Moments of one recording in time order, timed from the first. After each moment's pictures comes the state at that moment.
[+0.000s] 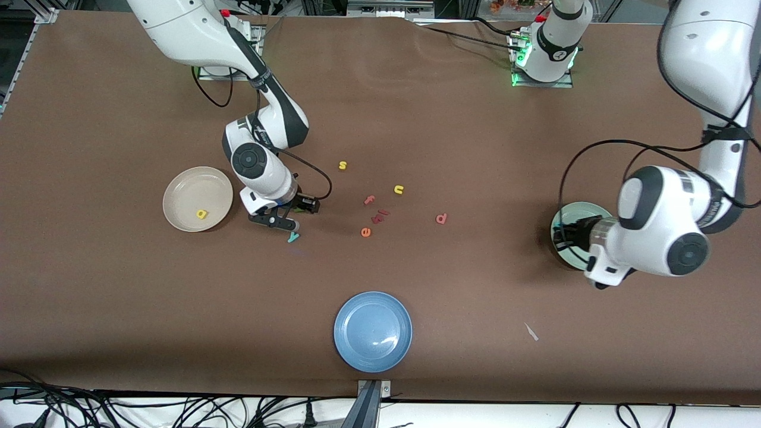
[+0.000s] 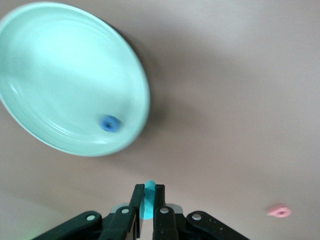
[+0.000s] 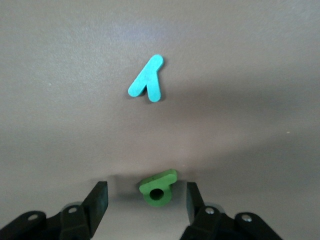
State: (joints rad) left arm 0.17 0.65 -0.25 -1.44 0.00 1.67 -0.52; right arm 0.42 0.56 0.09 -1.99 0.06 2.53 0.67
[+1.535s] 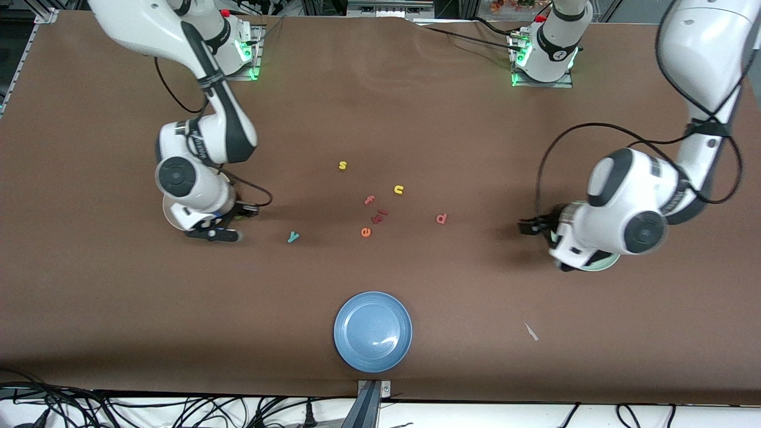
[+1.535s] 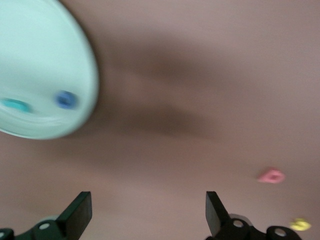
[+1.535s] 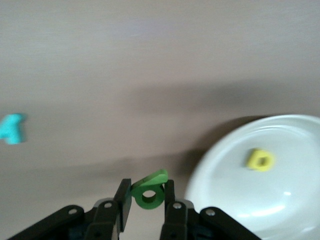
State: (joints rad) left arm 0.23 0.61 -0.56 -1.58 0.12 1.80 -0.70; right arm 0.41 0.44 -0.19 -1.96 0.06 2.25 0.27
